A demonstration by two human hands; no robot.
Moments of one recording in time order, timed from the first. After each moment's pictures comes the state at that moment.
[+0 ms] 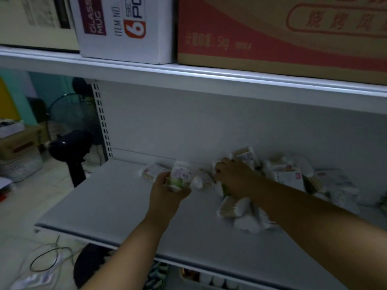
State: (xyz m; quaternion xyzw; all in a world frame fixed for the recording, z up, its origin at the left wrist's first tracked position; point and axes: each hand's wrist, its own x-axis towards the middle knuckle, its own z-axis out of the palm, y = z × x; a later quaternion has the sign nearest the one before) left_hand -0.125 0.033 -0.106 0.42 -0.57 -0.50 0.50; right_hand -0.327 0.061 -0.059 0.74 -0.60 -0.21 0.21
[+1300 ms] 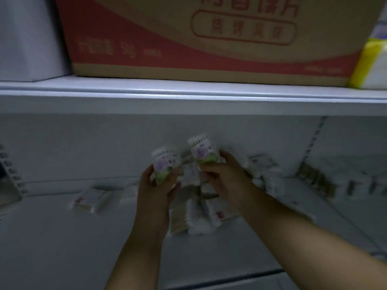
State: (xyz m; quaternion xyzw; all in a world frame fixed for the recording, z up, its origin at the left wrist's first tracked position) left_hand -0.203 0.069 -0.056 0.20 -0.40 -0.75 0.48; right_hand -0.334 0.138 -0.018 0.23 -0.49 0.76 -0.35
